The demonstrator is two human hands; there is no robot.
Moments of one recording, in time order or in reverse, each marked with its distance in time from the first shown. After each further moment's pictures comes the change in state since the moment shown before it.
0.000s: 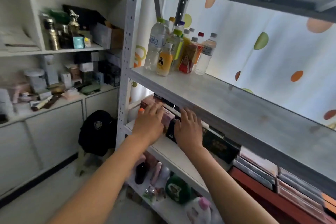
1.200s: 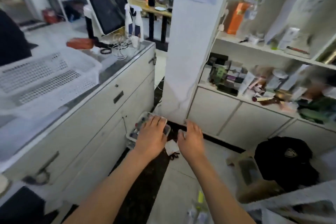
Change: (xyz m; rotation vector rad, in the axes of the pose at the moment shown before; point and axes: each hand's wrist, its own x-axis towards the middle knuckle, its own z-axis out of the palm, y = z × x) left_hand -0.480 -0.225 -0.077 0.269 0.197 -1.282; right_hand -0.244 -0.445 0.128 0.672 -0.695 -0.926
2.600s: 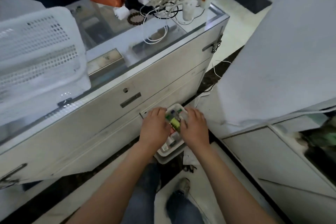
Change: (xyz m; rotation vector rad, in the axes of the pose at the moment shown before) left_hand 0.360 -0.170 0.136 -0.207 0.004 -0.698; right_hand 0.451 -0.002 0.211 -0.017 -0.564 -0.401
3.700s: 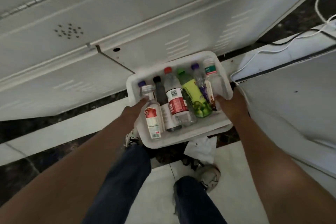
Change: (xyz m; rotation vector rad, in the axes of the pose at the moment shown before) left_hand 0.119 -0.305 0.458 -1.044 -0.128 -1.354; right_hand 0.258 0.402 0.400 0.144 -0.447 0.453
